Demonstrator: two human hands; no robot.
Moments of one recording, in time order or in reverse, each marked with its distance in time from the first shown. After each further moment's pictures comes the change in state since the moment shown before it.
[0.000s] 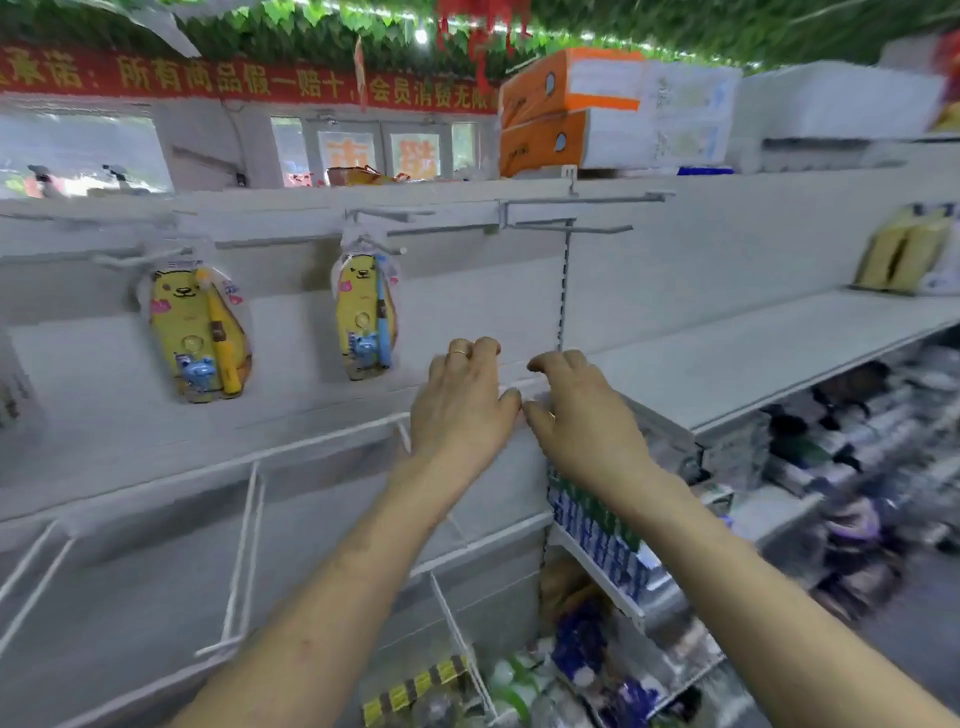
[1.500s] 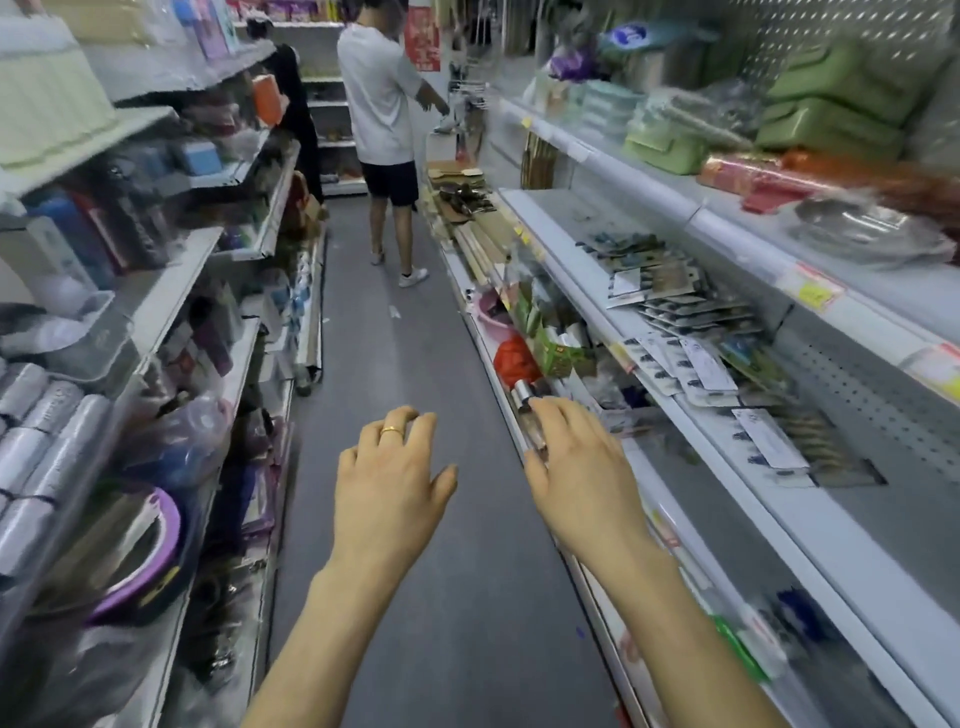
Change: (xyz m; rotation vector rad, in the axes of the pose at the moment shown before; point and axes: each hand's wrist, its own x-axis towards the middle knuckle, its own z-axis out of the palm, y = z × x) left_hand -0.114 0.846 0.550 -0.366 -0.512 1.101; right_hand -0.430 0.715 -0.441 -0.753 0.323 1.236
